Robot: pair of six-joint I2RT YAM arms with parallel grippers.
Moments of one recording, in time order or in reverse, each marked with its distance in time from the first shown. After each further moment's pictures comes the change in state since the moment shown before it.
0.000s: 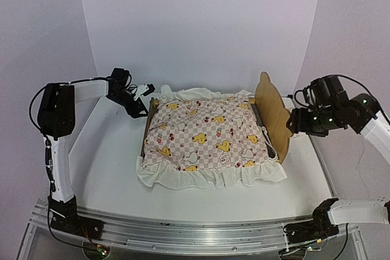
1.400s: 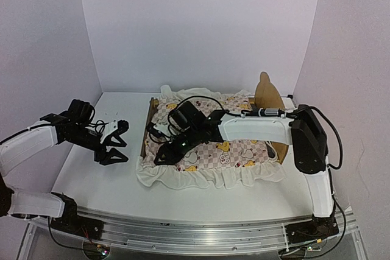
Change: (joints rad) left arm -0.046 -1.010 -0.923 -0.133 0.283 0.111; right arm 0.537 1.133 0.586 0.612 -0.664 -0.384
